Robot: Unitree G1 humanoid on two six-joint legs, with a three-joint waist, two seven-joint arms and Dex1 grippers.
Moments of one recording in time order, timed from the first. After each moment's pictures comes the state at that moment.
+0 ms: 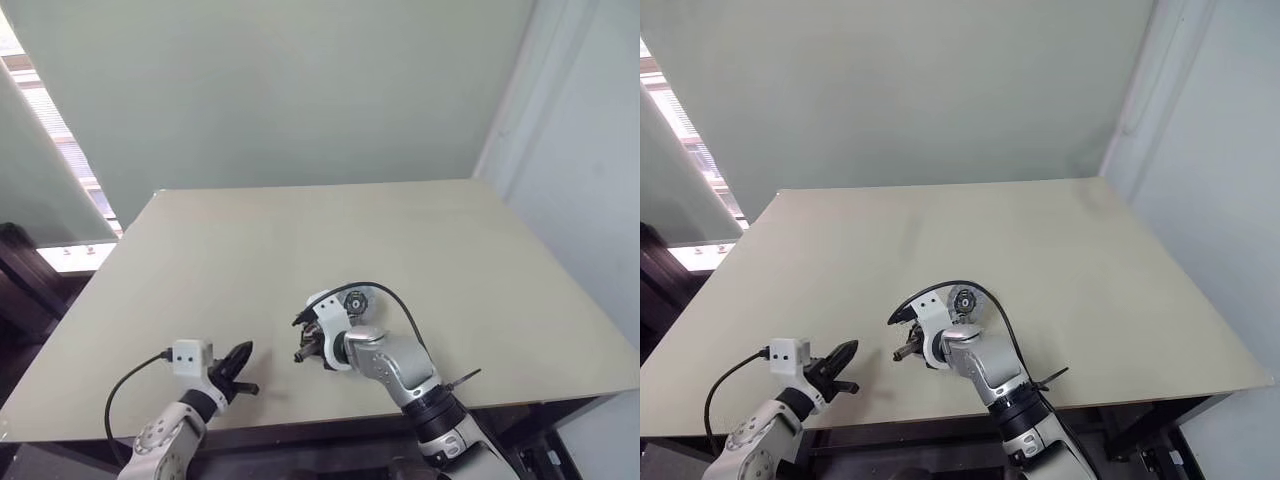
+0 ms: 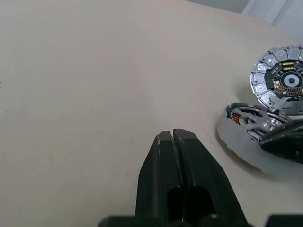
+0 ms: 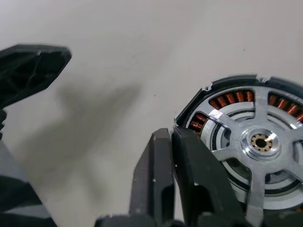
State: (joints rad) left arm 0.23 0.27 0.21 -0.12 -0.46 0.29 -0.47; right arm -0.46 0.17 0.39 0.15 0.17 0.94 0.30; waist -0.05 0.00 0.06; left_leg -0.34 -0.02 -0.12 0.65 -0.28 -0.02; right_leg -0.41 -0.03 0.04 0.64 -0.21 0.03
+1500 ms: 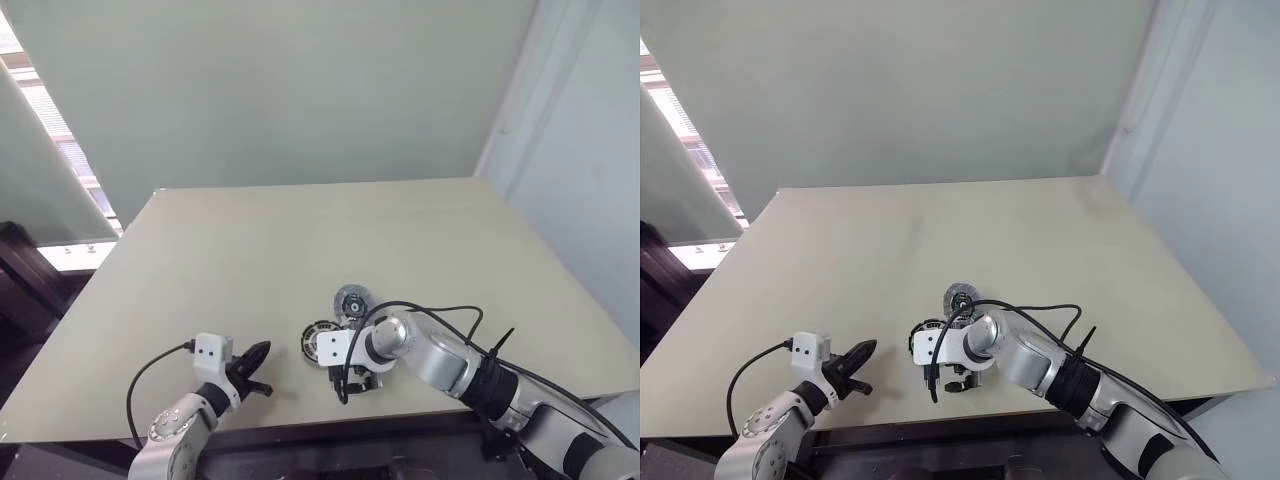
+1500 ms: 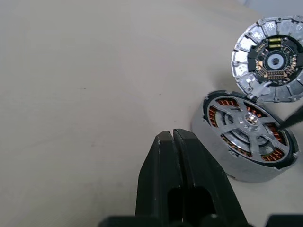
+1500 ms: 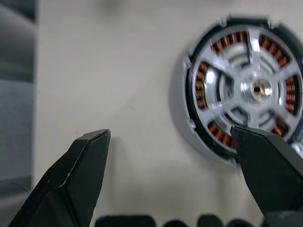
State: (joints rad) left arm 0.18 0.29 0.14 -0.08 -0.41 0.30 -0.54; right arm -0.68 -0.37 0.90 0.03 -0.20 0.60 0.93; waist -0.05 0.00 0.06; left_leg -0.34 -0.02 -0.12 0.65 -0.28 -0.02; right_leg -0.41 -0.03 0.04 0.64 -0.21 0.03
